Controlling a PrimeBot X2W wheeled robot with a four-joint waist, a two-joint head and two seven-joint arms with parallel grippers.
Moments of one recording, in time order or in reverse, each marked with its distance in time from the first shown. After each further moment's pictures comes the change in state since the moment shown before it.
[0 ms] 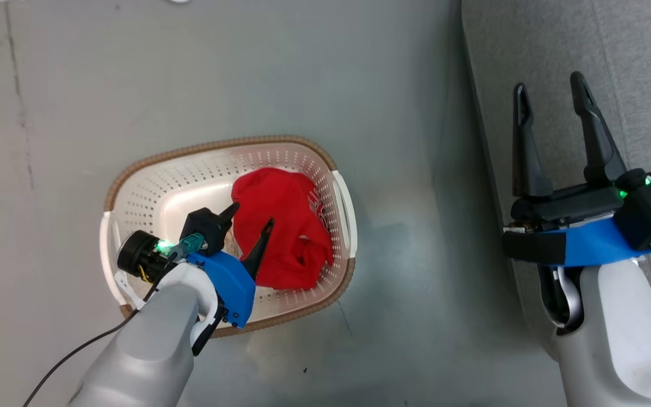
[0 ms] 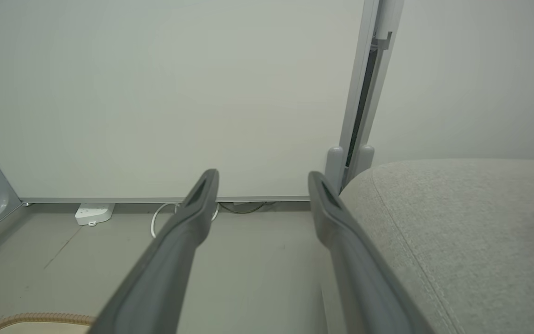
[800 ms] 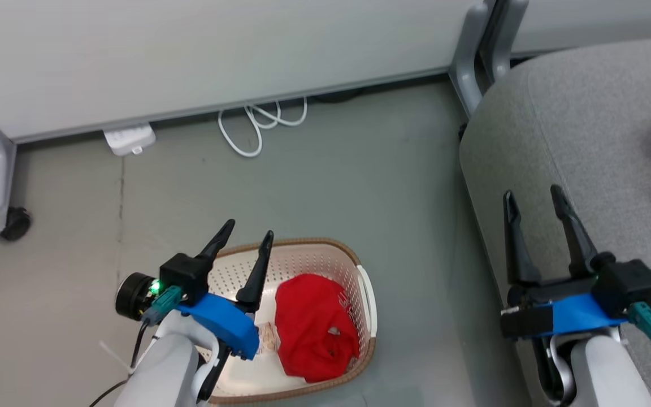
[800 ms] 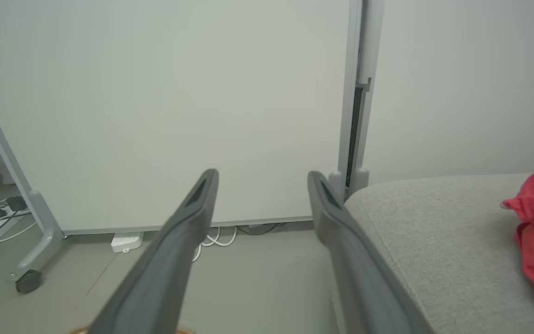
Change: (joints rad) left arm 0.335 -0.038 0.371 -0.435 0.184 0.002 0.000; right arm 0.227 0.009 -0.022 0.077 0.026 0.000 0.000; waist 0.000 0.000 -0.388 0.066
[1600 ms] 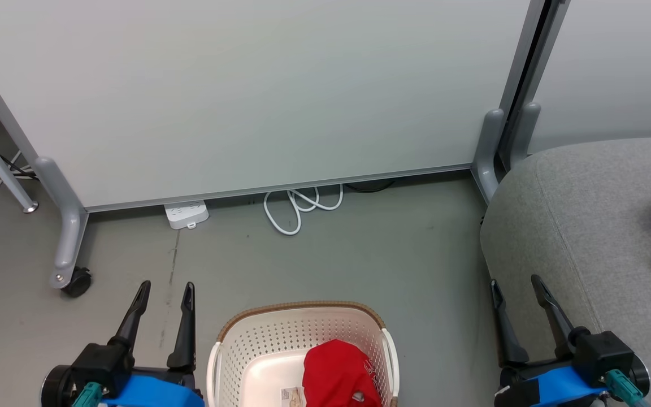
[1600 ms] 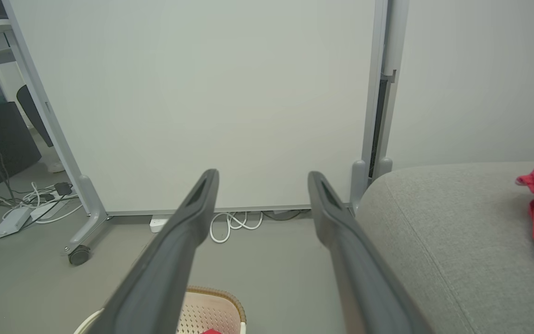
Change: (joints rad) left arm 0.362 -0.027 0.296 -0.337 0.086 0.011 0.000; right arm 0.179 0.000 0.028 0.060 0.017 0.000 0.000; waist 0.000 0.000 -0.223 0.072
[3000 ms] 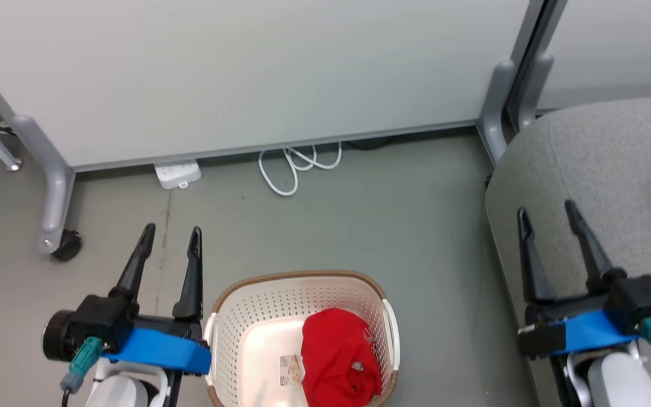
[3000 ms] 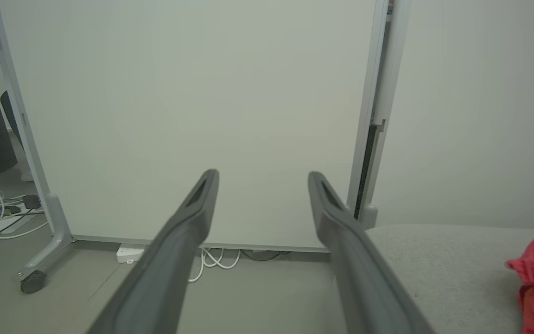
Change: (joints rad) left arm -0.152 0.067 -0.126 -0.029 -0.095 0.087 0.000; right arm -0.160 -0.067 -0.031 -0.073 -0.031 0.000 0.000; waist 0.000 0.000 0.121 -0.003
